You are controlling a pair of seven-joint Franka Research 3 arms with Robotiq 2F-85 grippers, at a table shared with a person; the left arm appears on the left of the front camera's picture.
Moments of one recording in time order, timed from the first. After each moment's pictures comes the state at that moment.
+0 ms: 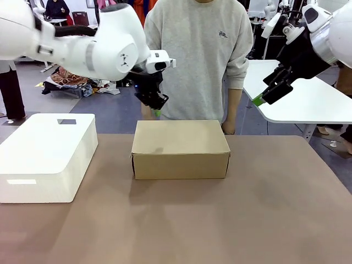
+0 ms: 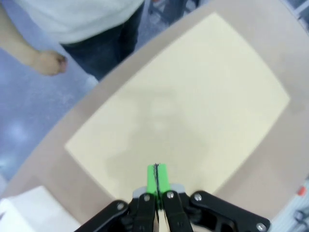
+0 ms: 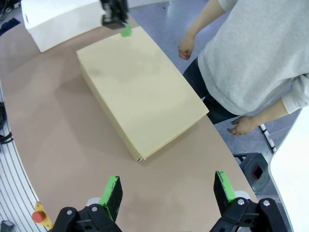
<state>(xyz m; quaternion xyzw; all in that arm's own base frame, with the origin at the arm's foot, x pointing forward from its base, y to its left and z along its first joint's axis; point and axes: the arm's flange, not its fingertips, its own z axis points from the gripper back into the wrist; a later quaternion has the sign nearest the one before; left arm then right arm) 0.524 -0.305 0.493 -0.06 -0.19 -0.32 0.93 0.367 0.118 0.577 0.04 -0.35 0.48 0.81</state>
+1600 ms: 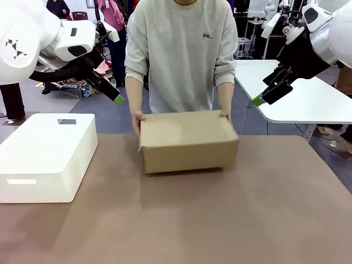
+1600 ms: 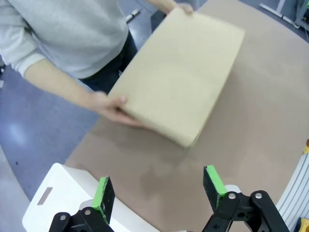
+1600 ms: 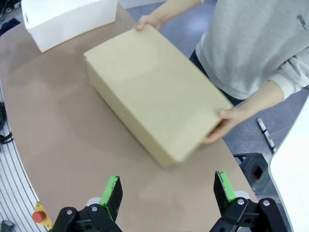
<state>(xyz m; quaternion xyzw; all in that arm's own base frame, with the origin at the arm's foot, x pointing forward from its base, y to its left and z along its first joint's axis) 0.393 -0.170 0.571 -0.06 -0.33 -0.40 0.85 0.367 0.118 0.577 0.05 -0.35 0.48 0.81</state>
